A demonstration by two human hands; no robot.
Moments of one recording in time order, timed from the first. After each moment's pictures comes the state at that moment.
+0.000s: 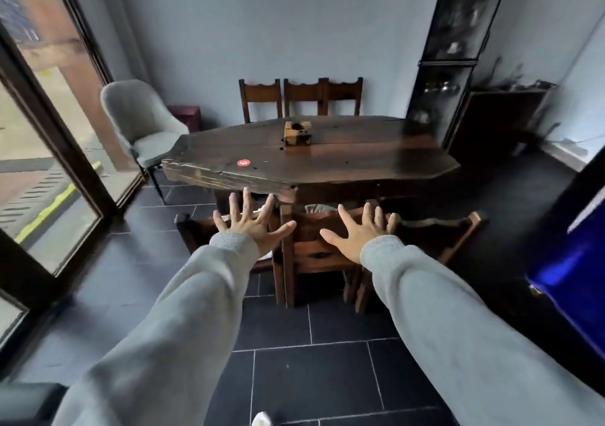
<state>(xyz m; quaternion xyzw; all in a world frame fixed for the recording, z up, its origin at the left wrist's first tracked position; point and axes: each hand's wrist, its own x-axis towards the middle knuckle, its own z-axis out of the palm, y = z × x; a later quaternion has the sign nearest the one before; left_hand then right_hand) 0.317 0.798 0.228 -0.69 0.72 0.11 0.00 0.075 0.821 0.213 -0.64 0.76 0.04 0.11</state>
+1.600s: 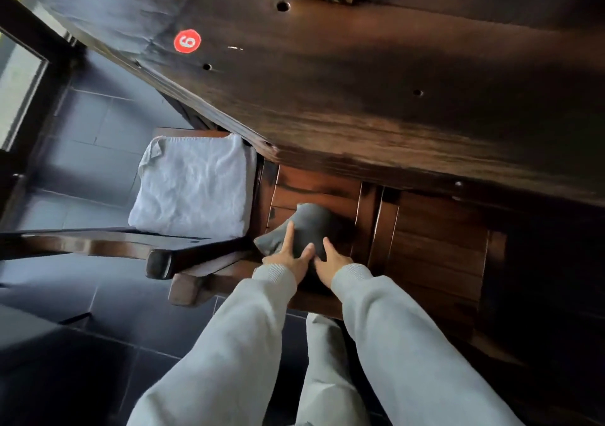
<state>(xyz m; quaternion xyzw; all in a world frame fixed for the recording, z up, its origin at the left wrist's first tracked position) 0.077 0.315 -0.102 -0.78 0.37 0.49 0.14 -0.054 0.292 -0.118 -0.51 0.64 0.24 0.53</state>
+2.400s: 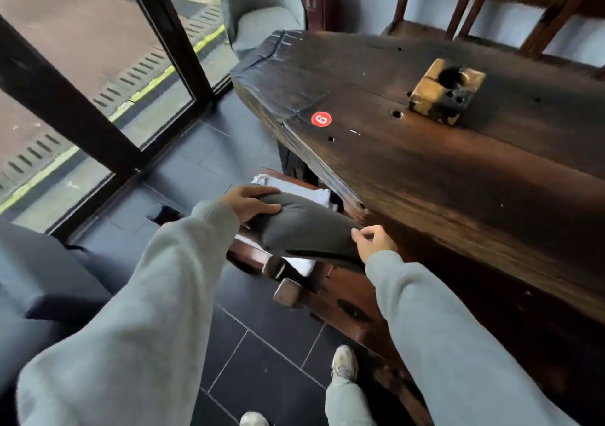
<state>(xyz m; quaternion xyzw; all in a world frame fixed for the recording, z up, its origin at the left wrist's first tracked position) 0.338 0.330 0.120 -0.79 0.28 0.46 -0.28 0.078 0.242 0.014 -0.57 0.67 -0.04 0.48</state>
